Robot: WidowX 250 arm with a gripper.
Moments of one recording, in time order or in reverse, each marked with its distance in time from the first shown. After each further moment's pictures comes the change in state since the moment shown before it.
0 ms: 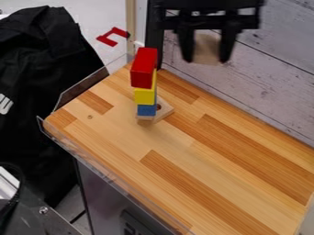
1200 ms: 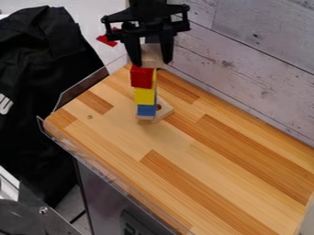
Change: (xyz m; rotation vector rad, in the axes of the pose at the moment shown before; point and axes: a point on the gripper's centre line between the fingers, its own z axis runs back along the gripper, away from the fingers) arm 0.037 0.063 -0.039 0.001 0.111 0.157
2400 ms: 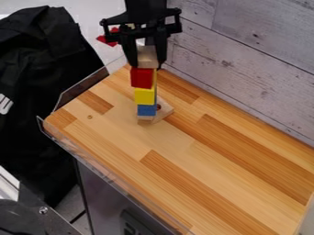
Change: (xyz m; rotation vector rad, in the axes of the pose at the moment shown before) arm 0.021 0.007 -0.020 0.008 0.049 0.014
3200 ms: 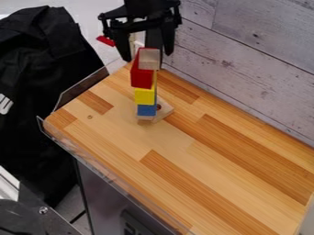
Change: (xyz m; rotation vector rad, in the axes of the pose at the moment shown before) arm 0.000 -0.001 0.015 -0.035 -0.040 0.012
